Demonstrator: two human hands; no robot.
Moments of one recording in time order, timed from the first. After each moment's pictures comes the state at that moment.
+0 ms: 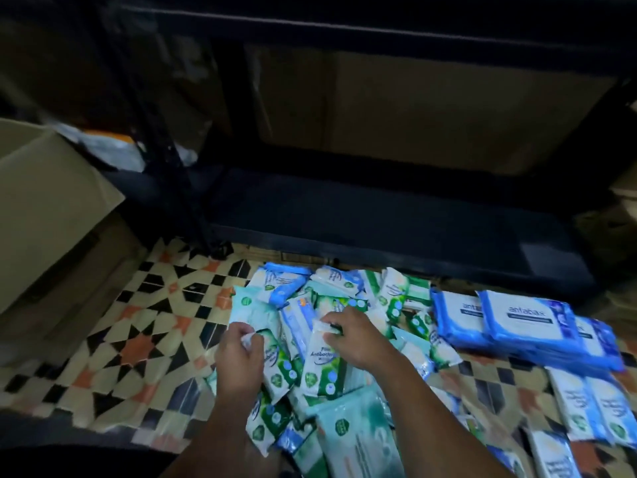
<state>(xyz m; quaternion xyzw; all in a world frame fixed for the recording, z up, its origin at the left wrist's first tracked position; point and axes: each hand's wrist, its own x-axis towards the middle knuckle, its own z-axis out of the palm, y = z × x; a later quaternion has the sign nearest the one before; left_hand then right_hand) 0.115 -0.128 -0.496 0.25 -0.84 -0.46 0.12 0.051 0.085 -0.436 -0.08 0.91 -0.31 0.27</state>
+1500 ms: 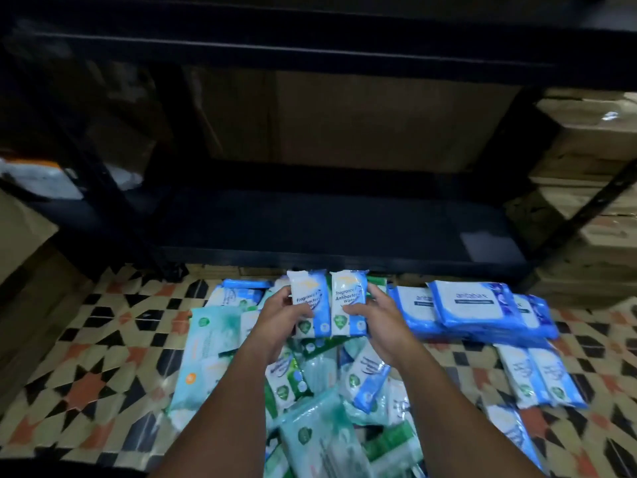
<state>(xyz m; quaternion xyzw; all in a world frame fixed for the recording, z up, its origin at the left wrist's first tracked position) 0.031 -0.024 -0.429 0.15 -0.66 -0.71 -0.18 0.047 0.167 -0.417 0.20 0.61 -0.75 0.15</state>
